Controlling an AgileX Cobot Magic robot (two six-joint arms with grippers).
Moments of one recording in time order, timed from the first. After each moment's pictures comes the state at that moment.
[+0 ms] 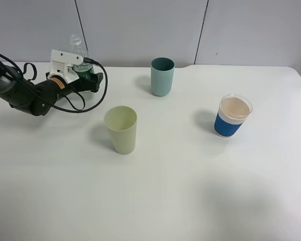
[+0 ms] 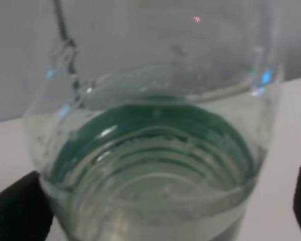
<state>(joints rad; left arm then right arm) -0.13 2.28 -0.99 0.19 -1.02 -0.07 -0.13 0.00 -0.50 -0.08 1.07 0.08</state>
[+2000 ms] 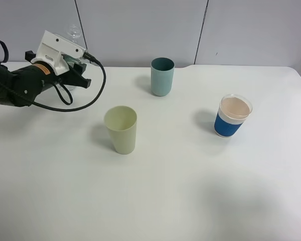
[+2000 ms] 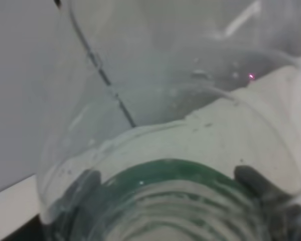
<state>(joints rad) -0.23 1.90 -0.77 -0.11 -0.80 0.42 -0.13 0.00 -0.50 -0.08 1.07 0.08</state>
